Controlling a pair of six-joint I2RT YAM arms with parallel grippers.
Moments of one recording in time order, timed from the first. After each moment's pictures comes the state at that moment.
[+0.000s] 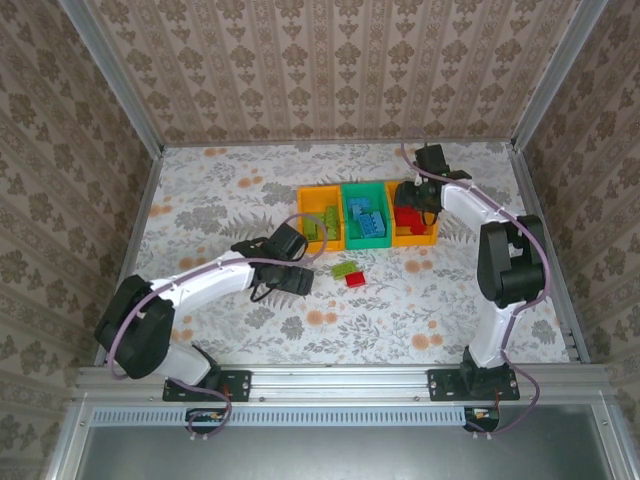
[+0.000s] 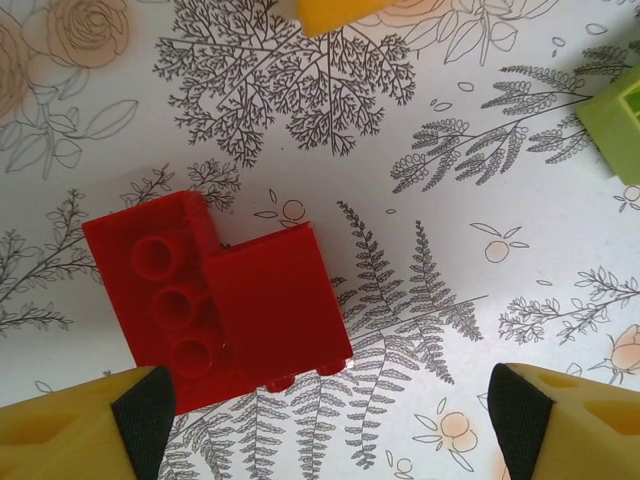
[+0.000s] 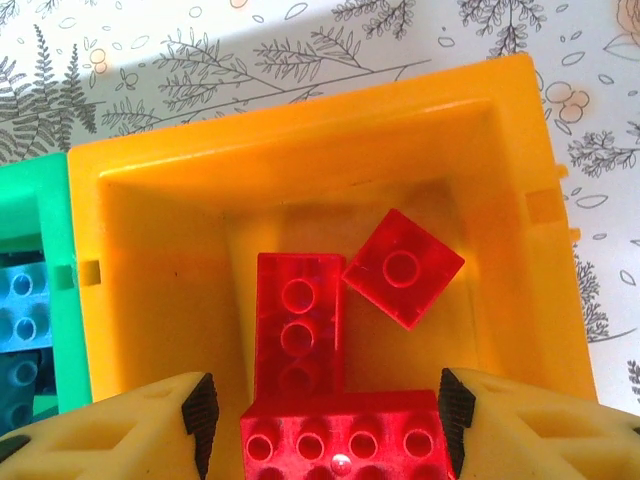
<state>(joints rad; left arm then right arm) -0.76 1.46 0.88 -0.62 -0.09 -0.38 0.14 1.87 1.39 -0.53 -0.01 0.33</state>
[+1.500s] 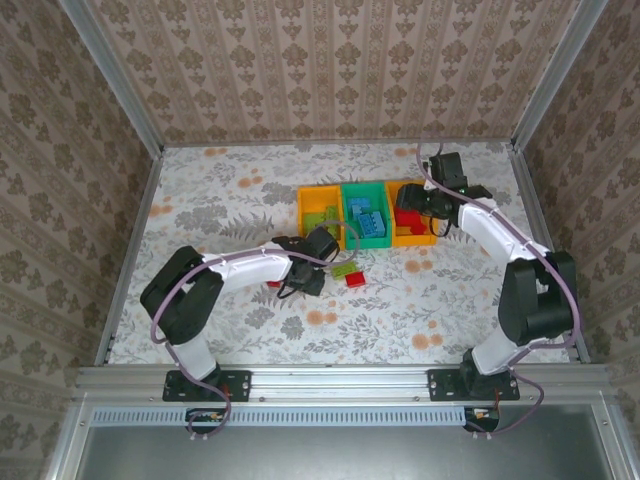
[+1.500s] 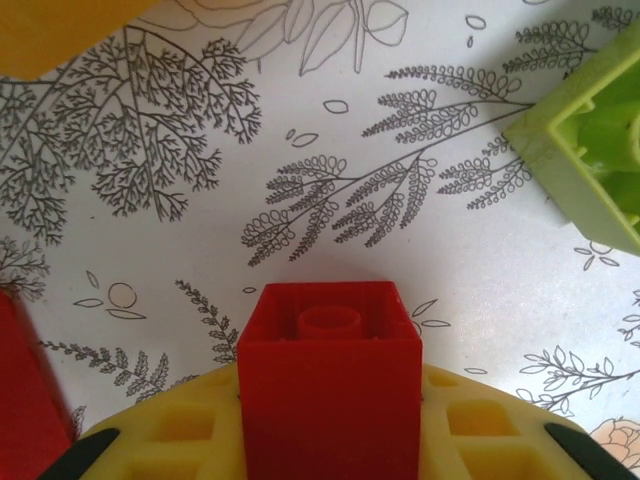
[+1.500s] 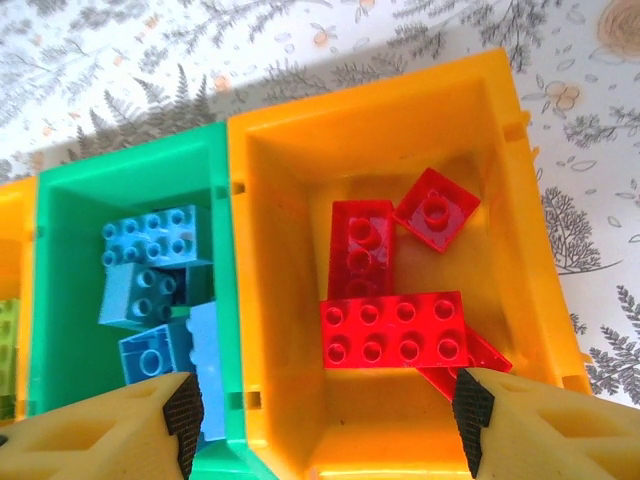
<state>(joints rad) -0.88 1.73 1.03 -0.63 -0.12 -0.40 0.14 1.58 1.19 -0.46 -0.09 0.37</state>
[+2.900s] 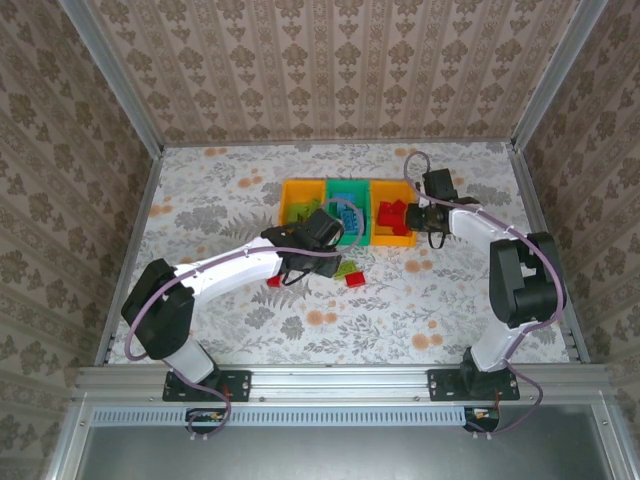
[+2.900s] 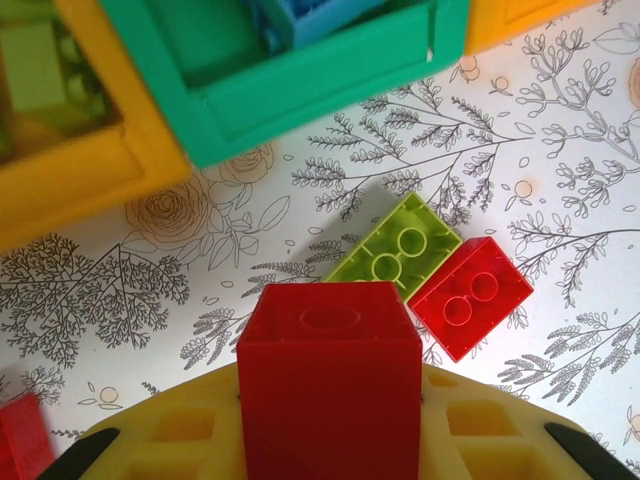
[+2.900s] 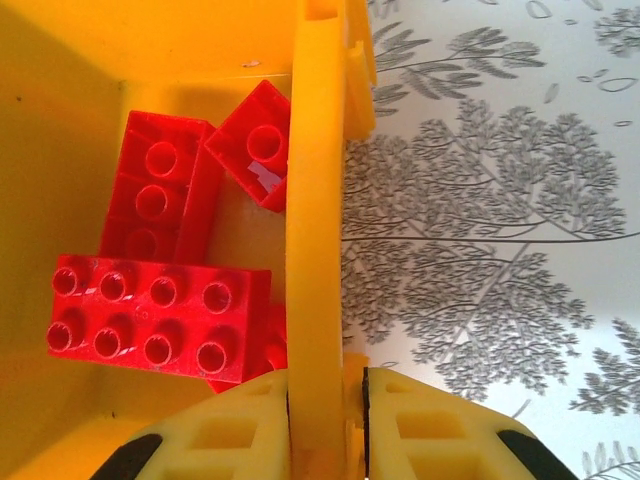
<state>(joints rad) -0.91 1.60 1.14 -0.57 -0.08 -0.39 0.15 1.72 1.10 -0.37 -0.05 0.25</state>
